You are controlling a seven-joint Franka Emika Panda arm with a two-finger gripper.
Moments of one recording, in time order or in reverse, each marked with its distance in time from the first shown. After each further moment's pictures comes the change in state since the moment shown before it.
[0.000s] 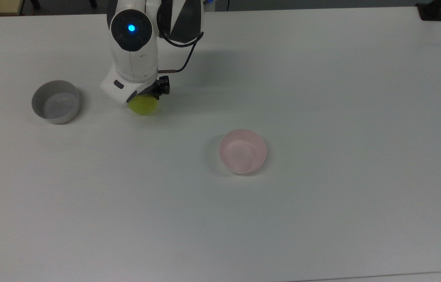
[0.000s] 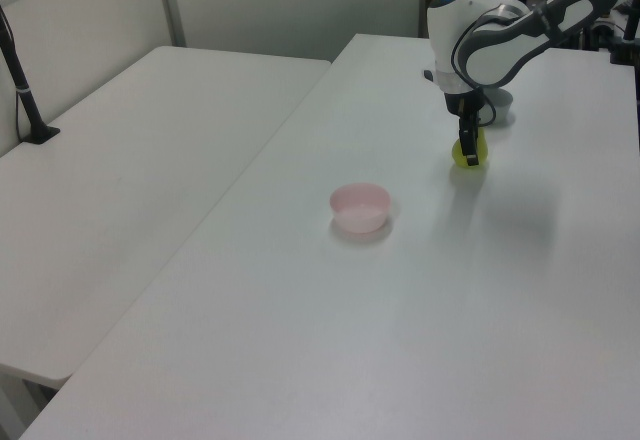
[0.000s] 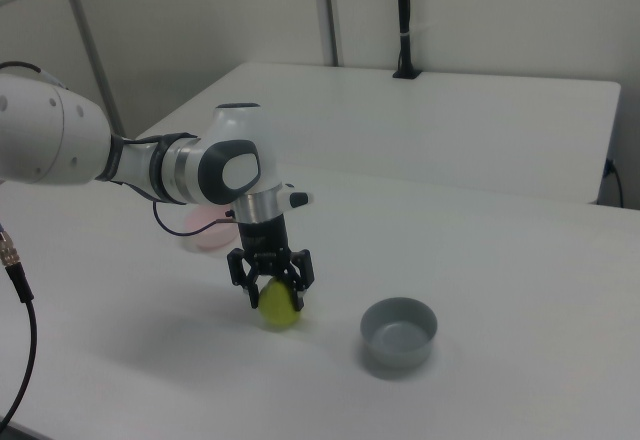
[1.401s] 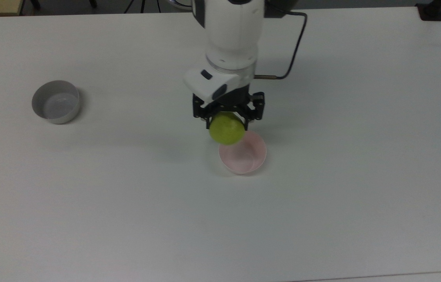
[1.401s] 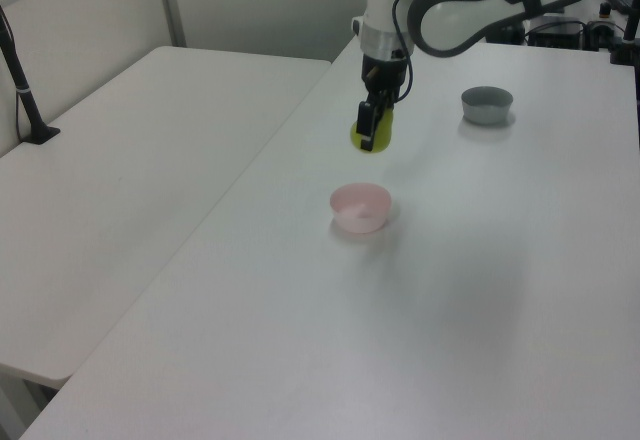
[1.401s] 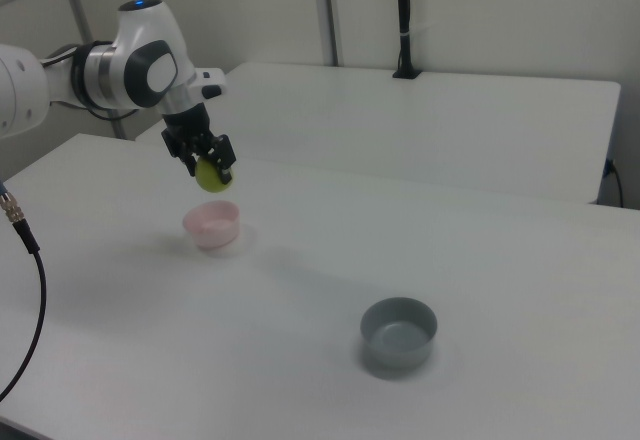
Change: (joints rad) arm 0.278 0.108 0.008 0.435 0.165 -0.006 0.422
